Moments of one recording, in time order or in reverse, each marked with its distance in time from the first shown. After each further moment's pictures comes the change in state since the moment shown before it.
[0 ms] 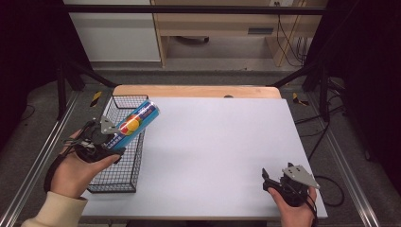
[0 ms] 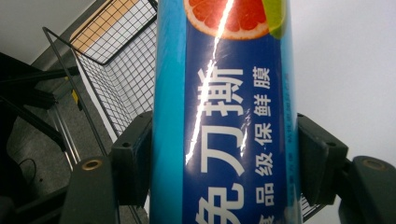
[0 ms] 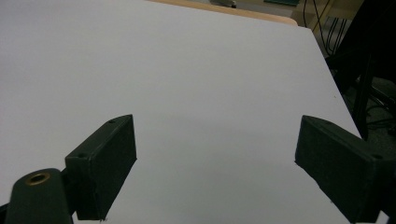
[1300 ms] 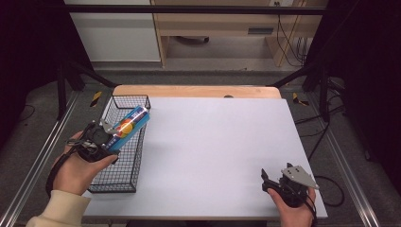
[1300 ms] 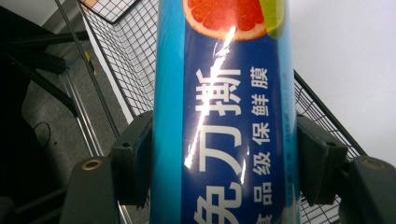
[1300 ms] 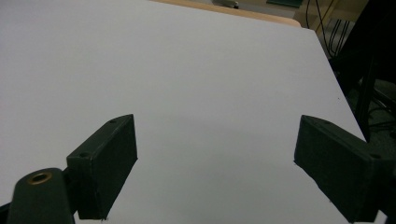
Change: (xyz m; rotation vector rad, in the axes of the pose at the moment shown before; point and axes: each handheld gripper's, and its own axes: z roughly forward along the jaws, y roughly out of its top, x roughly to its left) left arm 0.008 -0.010 0.029 0.124 0.062 -0.051; right arm 0.003 0.000 -0.001 0.000 0.009 -0.011
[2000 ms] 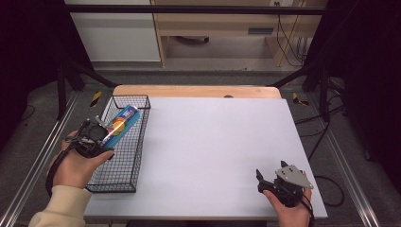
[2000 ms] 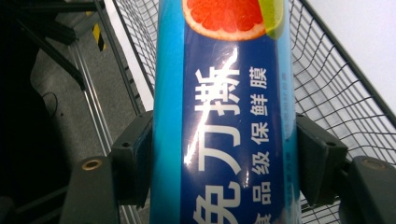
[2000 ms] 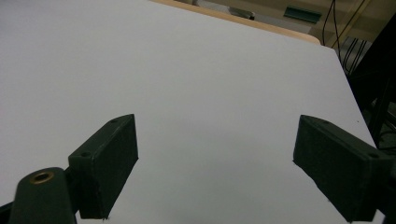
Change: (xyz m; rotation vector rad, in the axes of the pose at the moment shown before) left arm 0.017 -0.004 0.014 0.080 0.050 -0.079; right arm 0.010 0.005 0.001 -0.025 0.054 -0.079
